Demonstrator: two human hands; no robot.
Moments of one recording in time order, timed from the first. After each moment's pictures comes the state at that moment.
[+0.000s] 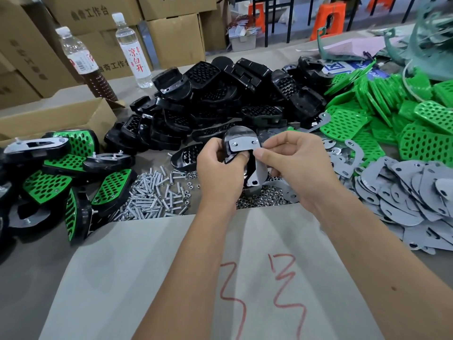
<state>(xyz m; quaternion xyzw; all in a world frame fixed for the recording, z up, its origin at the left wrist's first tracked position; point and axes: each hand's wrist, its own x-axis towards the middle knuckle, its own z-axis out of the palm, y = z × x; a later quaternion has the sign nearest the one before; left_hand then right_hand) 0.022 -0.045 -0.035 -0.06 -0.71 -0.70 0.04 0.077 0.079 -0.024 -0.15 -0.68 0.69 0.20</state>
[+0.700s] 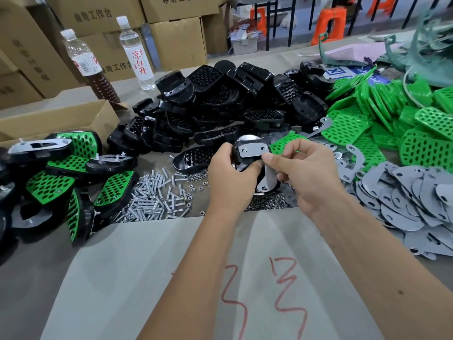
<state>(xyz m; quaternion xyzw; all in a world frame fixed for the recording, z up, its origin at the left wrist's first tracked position) 0.025 -0.044 -0.041 -0.13 -0.78 -0.62 0.05 0.080 0.076 -0.025 -0.21 -0.59 0.75 0.21</state>
